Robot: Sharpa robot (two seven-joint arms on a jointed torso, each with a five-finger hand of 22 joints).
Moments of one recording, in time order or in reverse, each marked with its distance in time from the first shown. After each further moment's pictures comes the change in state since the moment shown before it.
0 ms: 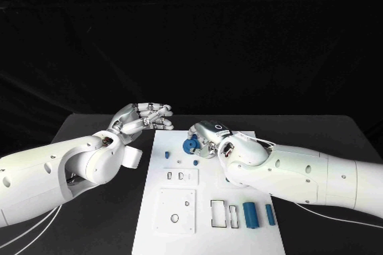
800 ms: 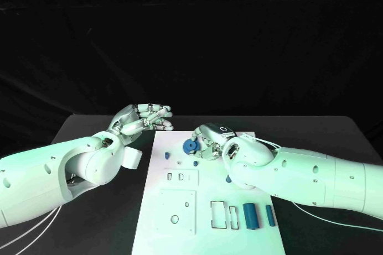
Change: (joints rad) left arm 0.000 0.000 0.000 -0.003 0.000 0.001 -0.001; left_hand 0.000 0.000 0.000 0.000 0.000 0.000 0.000 0.000 0.000 0.000 0.000 0.000 0.000 0.000 0.000 0.000 0.002 0.000 0.000 0.000 0.000 0.000; right arm -0.001 -0.036 0.000 0.026 0.072 0.012 0.007; right_hand -0.104 0.051 -0.148 0.068 0.000 -0.016 0.005 -0.047 0.003 0.004 0.011 0.000 0.000 0.000 0.007 0.000 0.001 0.000 0.004 0.011 -0.008 0.009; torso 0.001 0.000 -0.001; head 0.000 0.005
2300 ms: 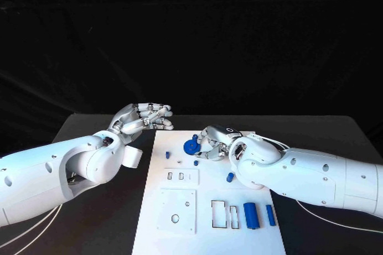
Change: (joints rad) left arm 0.000 0.000 0.000 -0.006 0.000 0.001 -0.001; left_hand 0.000 0.000 0.000 0.000 0.000 0.000 0.000 -0.004 0.000 0.000 0.000 -0.004 0.000 -0.004 0.004 0.000 0.003 0.000 0.000 0.000 -0.004 -0.001; right arm 0.002 -0.050 0.001 0.026 0.061 0.042 0.009; right_hand -0.027 0.030 -0.050 -0.001 0.000 0.011 0.003 -0.017 0.004 0.000 0.000 0.008 0.000 0.000 0.000 0.000 0.000 0.000 0.004 0.003 0.004 0.015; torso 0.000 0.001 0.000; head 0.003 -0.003
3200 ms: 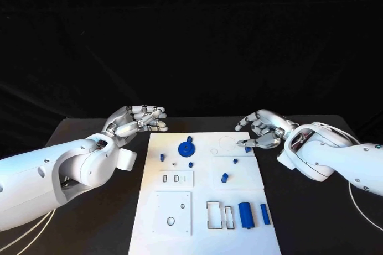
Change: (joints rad) left arm 0.000 0.002 -0.002 -0.013 0.000 0.001 -0.001; left_hand 0.000 0.000 0.003 -0.003 0.000 0.000 0.000 -0.004 -0.001 0.000 0.000 -0.004 0.000 -0.018 0.004 -0.020 0.005 0.000 -0.009 0.009 -0.012 -0.009; right arm 0.082 -0.398 0.002 0.133 0.342 -0.010 0.342; right_hand 0.174 -0.051 -0.061 -0.050 0.000 0.053 -0.014 0.000 0.014 0.000 0.000 -0.031 0.001 0.004 -0.004 -0.006 0.000 0.000 -0.041 -0.009 -0.082 -0.082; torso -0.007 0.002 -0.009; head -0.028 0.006
